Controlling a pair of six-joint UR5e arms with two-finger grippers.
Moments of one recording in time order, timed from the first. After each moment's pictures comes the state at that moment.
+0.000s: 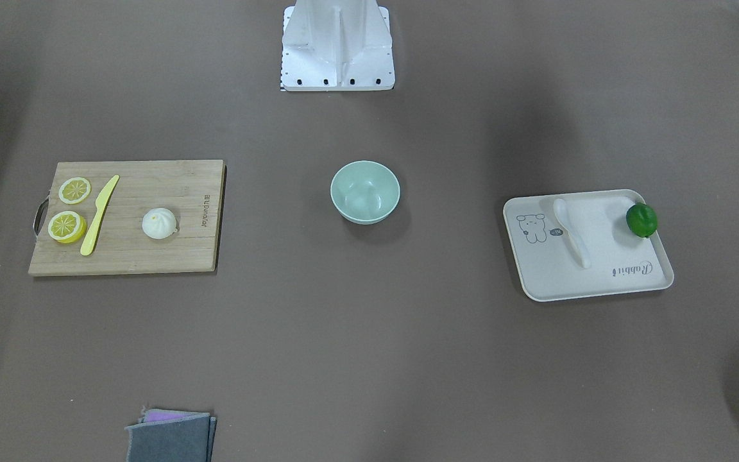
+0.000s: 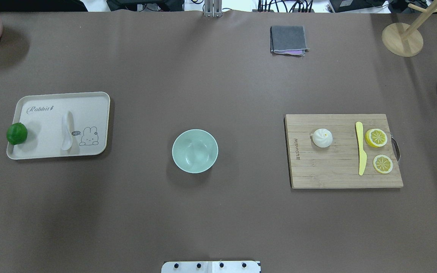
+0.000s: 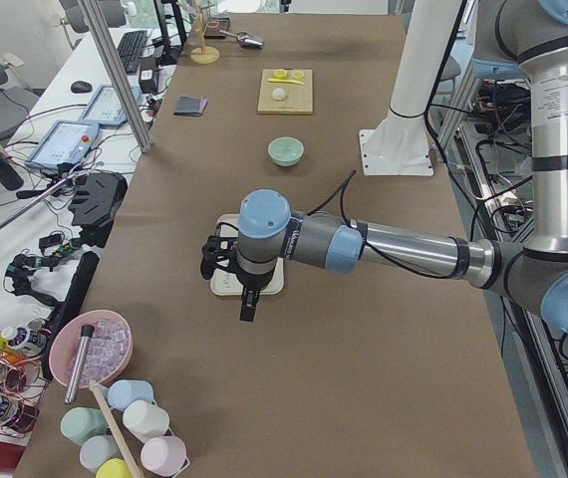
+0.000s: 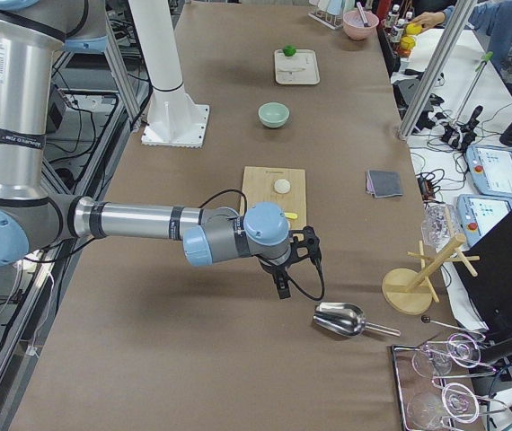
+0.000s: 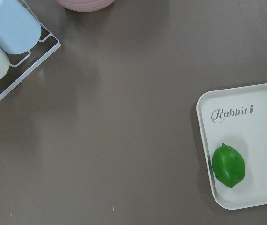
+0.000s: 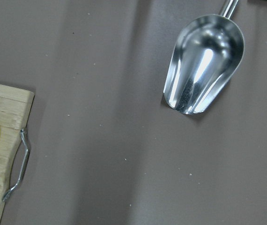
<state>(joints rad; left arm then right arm) -1.57 -1.43 -1.89 -1.68 -2.37 -0.12 1.55 -1.75 1.72 -1.26 2.46 -0.03</state>
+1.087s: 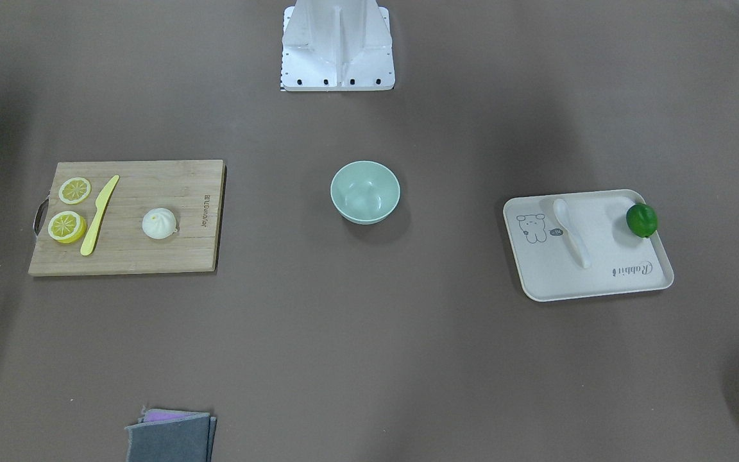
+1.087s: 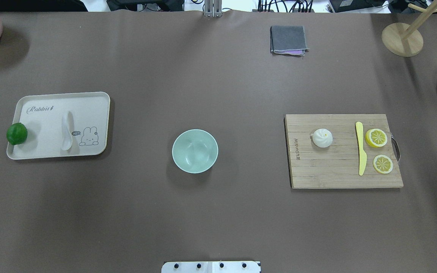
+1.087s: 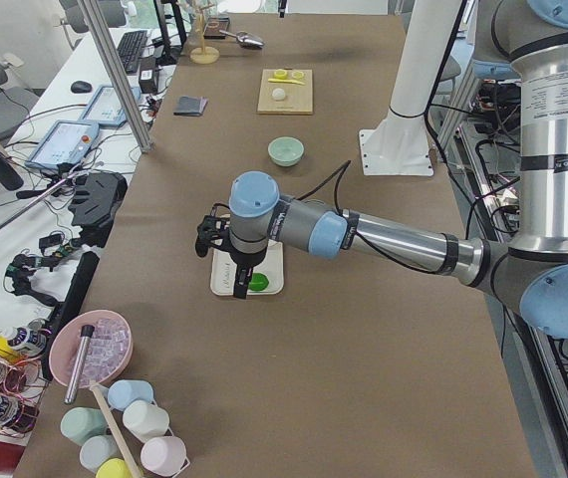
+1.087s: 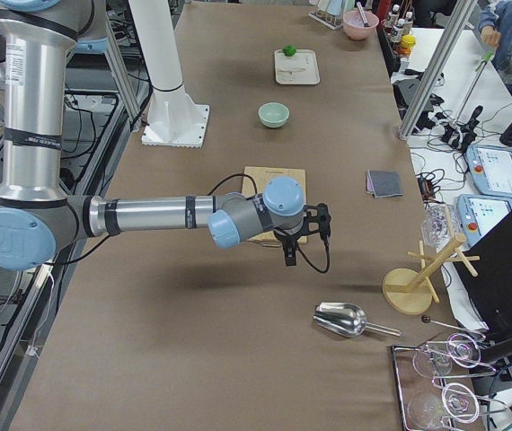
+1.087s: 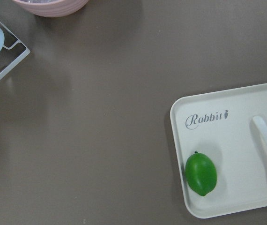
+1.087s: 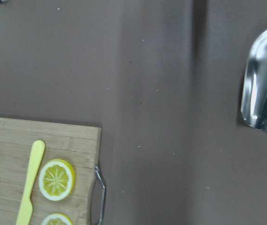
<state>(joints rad) -1.40 -1.54 -1.88 -1.71 -2.41 -0.40 1.38 -1.65 1.76 -1.20 2.49 0.42</state>
